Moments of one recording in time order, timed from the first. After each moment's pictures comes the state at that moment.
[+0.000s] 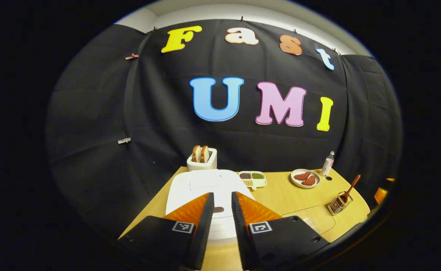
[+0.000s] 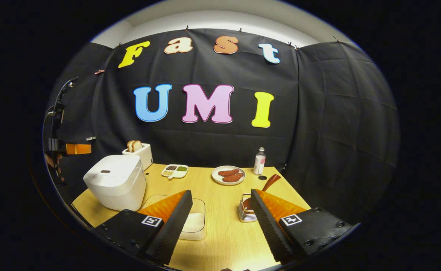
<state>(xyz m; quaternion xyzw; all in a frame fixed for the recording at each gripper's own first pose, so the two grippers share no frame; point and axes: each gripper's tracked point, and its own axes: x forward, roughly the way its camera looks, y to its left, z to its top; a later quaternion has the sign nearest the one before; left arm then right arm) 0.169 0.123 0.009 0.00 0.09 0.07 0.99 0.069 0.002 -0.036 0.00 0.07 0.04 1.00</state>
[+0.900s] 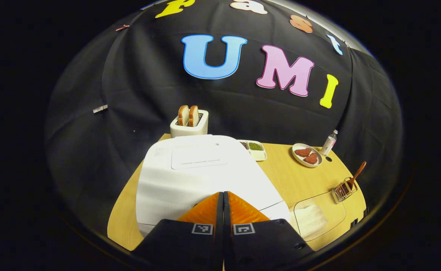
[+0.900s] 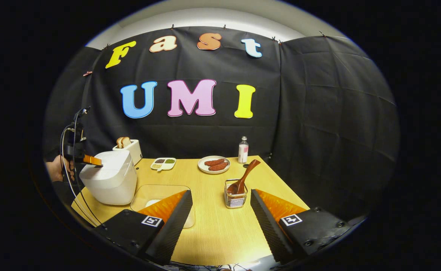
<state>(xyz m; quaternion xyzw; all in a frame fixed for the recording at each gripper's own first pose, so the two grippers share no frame) 0.246 0.145 -0.081 -0.04 0.21 0.02 0.98 0.023 -0.040 -0.056 0.02 0.10 -0.02 0.99</state>
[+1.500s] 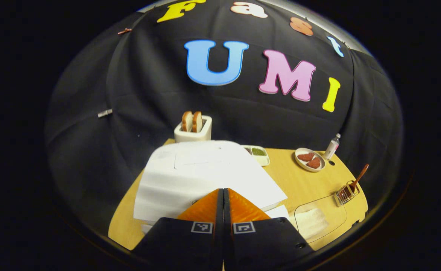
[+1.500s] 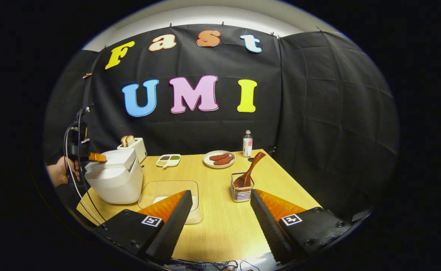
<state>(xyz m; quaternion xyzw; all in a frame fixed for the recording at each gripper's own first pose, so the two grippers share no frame) 0.238 0.145 -0.025 -0.01 0.13 0.04 0.99 0.015 -0.015 -0.069 0.03 0.12 0.00 0.99</state>
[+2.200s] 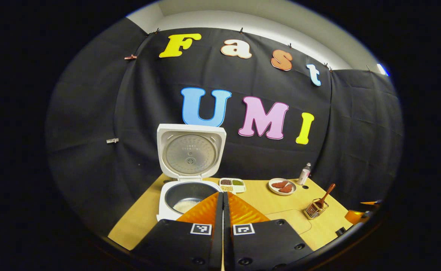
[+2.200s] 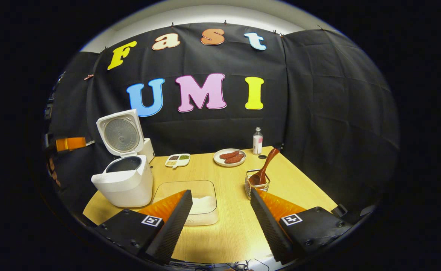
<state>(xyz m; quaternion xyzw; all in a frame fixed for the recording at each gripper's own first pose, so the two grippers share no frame) 0.084 0.075 0.035 -0.04 0.02 0.00 1.00 0.027 0.022 -0.059 0.04 0.11 0.00 0.99</state>
